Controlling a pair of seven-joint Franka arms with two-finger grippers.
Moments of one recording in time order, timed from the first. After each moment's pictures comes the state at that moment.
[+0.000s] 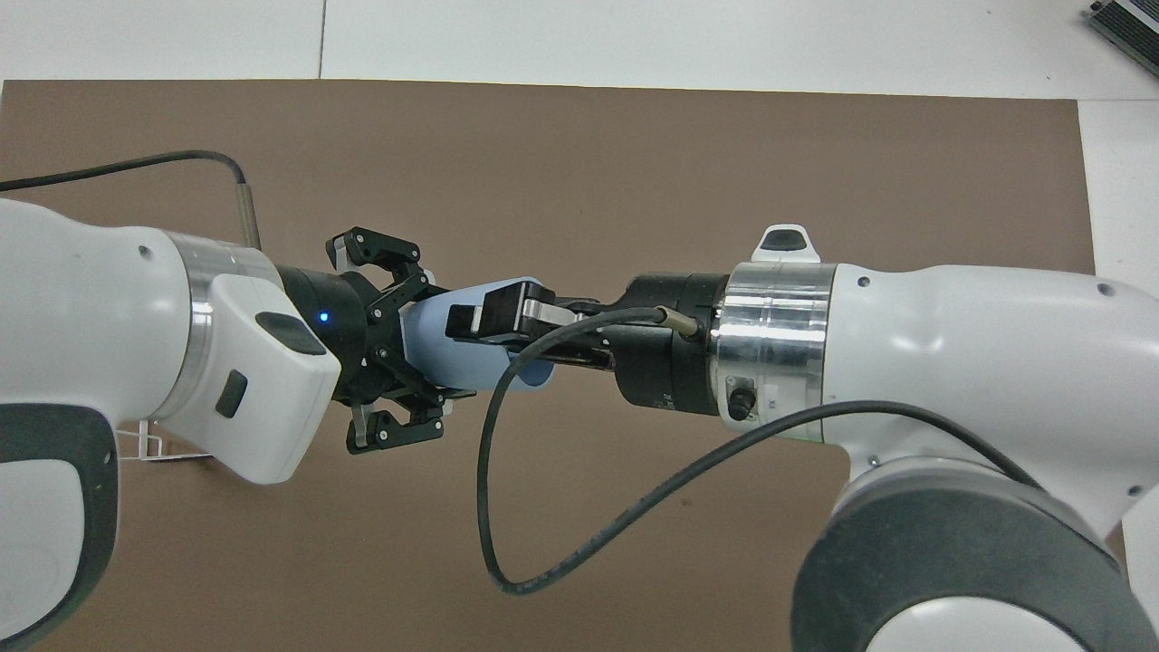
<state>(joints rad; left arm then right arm) -0.31 -0.12 -0.13 -1.72 -0.51 1.85 1.09 -0.04 -0.08 0.54 -1.76 1.12 2.22 0.22</state>
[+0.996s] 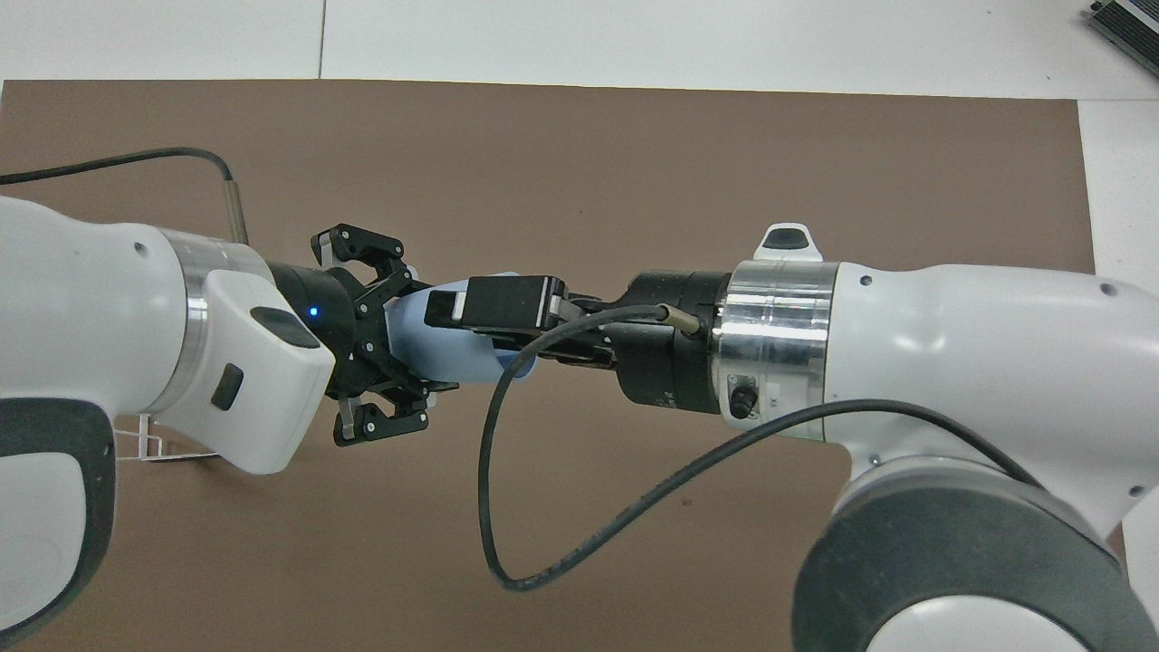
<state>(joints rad) -0.31 -0.12 -0.12 -1.72 -0.42 1.84 1.08 -0.04 -0.08 0.54 -1.76 1.12 2.22 0.22</state>
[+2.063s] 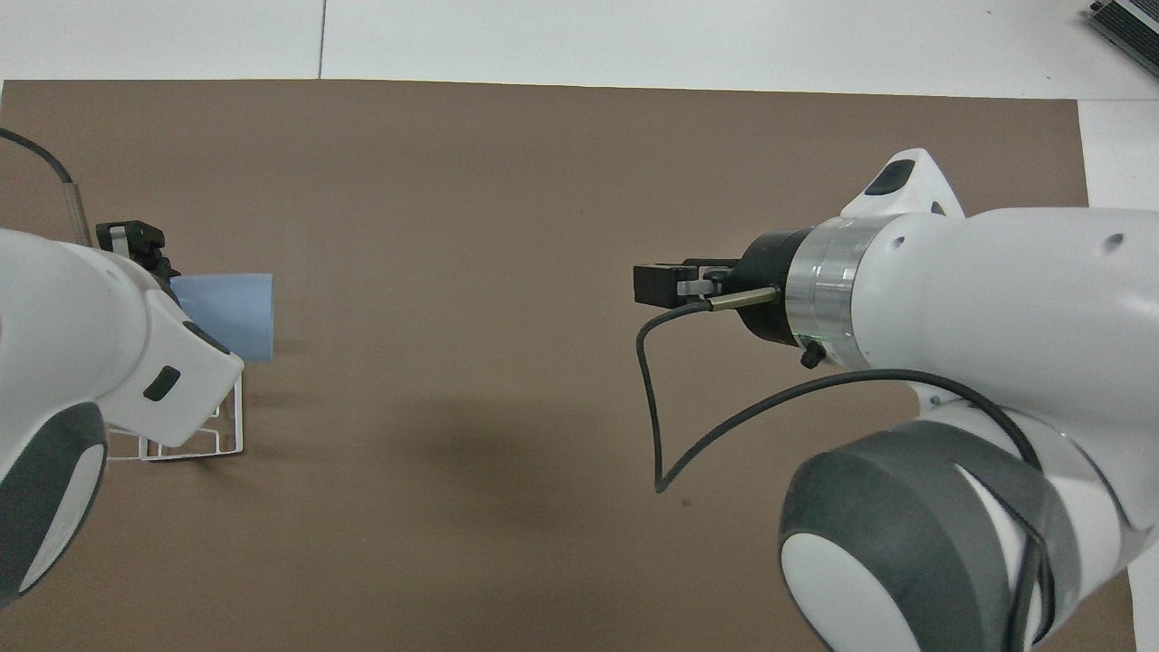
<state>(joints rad) -0.22 -0.19 -0.11 -1.88 0.36 1.77 1.07 -0.15 -0.06 0.53 -1.77 0.25 2.07 0.21</state>
